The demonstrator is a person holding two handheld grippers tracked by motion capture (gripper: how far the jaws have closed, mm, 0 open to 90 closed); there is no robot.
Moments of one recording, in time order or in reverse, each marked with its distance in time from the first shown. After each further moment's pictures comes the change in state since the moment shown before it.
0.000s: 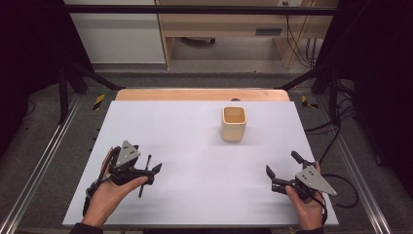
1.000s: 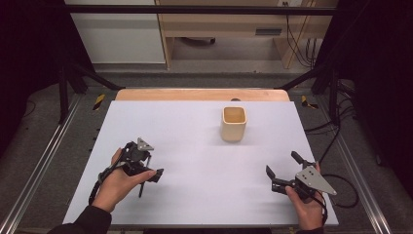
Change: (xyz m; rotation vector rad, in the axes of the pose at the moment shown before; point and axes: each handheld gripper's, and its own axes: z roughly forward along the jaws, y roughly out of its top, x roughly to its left) left arm 0.002 0.010 0.033 0.377 0.001 -0.053; right arm 0.000 0.000 0.000 0.008 0.000 0.005
